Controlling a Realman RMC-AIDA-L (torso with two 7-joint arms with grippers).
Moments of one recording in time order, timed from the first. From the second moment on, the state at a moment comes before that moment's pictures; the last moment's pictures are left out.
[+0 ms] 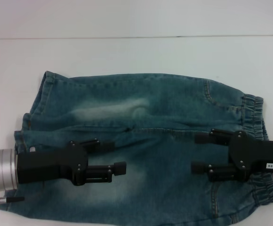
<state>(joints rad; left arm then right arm) -0.46 -2.11 0.66 0.54 2.04 1.72 -1.43 0.50 2.09 -0.44 -0.53 -2.22 -1.81 1.27</state>
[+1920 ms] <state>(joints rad) -0.35 -2.00 0.30 0.91 2.64 1.86 -1.80 0.50 2.08 -0.44 -0.53 -2.22 -1.80 1.28</state>
